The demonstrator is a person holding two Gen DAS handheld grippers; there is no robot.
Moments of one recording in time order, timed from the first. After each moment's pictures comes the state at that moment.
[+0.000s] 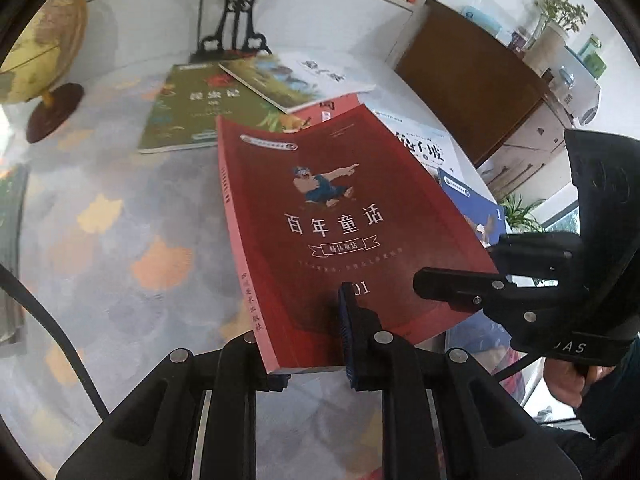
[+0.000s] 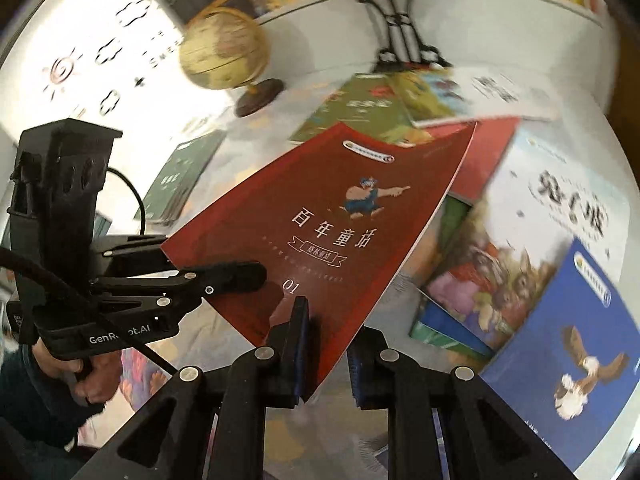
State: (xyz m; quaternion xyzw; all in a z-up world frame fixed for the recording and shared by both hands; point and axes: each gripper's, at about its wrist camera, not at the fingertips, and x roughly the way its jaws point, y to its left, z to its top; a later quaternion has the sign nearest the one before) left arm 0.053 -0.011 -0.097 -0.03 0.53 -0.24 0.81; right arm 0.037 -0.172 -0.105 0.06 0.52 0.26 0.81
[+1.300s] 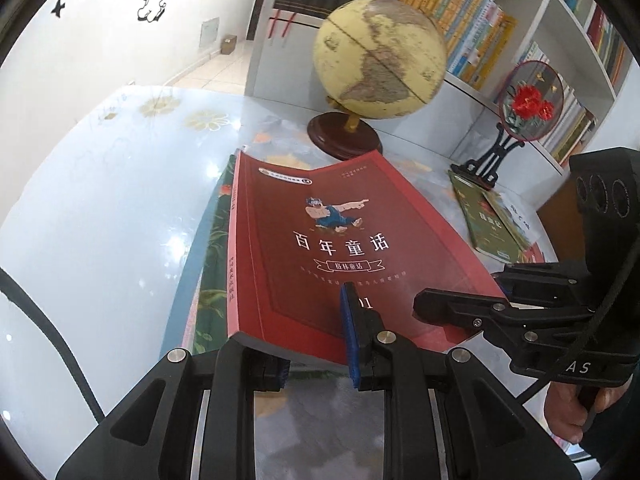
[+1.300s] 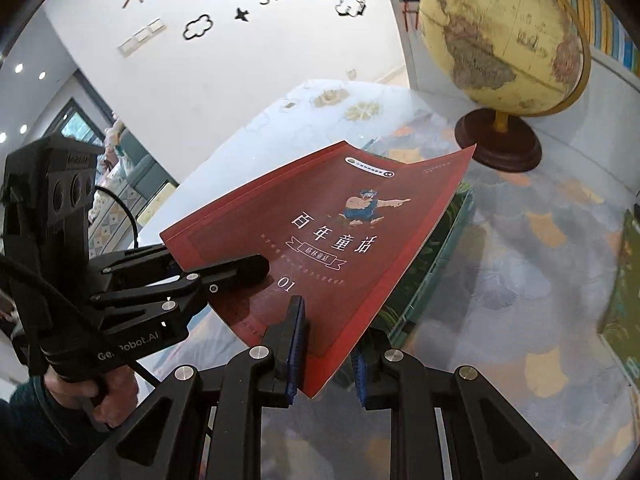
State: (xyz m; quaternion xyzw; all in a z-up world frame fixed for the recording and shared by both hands) left arm 0.080 0.362 -0.098 -0.14 0.44 -0.05 0.89; right arm 0.144 0.208 -0.097 -0.04 0.50 0.40 0.77
